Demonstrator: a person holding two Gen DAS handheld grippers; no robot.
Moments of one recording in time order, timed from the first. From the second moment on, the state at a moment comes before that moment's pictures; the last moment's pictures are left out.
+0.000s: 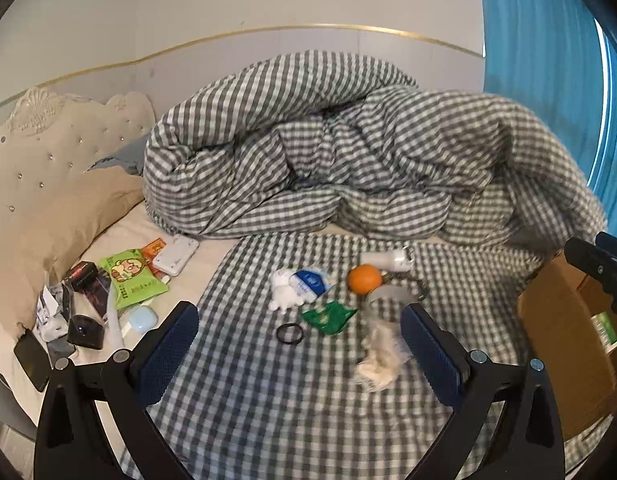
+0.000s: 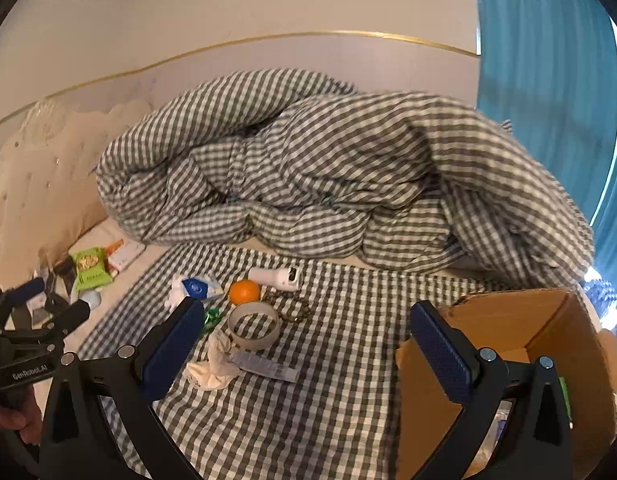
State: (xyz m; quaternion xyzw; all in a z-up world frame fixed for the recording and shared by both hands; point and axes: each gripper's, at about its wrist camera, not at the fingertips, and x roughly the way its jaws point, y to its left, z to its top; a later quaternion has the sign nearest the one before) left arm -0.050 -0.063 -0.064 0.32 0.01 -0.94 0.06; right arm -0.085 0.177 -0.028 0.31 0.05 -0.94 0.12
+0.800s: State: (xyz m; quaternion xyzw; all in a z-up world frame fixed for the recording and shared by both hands) left arm -0.099 -0.130 -0.145 0.38 0.04 -0.92 0.08; right arm -0.156 0.058 -0.207 0.46 0.13 -0.85 0.25
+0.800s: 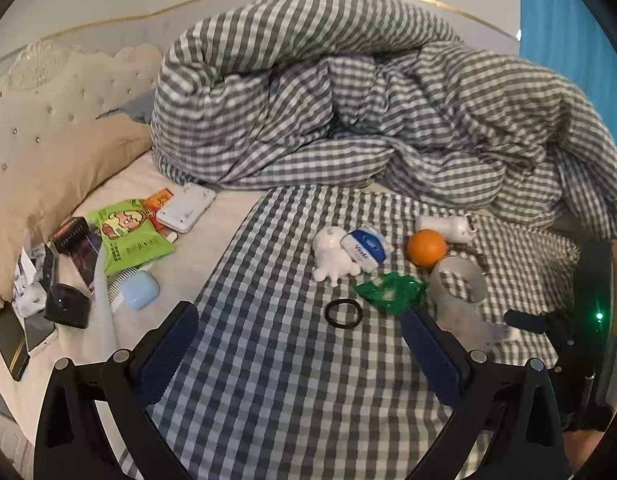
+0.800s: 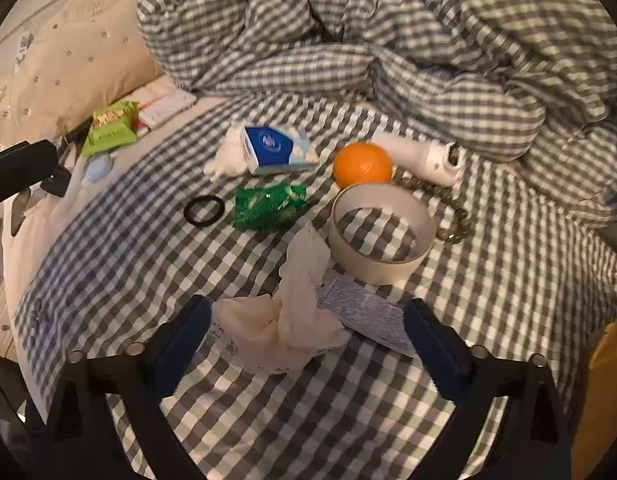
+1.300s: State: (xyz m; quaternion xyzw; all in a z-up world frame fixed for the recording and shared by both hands) left arm -0.162 -0.085 -0.204 0.42 0.03 -0.91 0.02; right arm -0.155 0.091 -0.201 0.47 0.09 -0.85 0.24
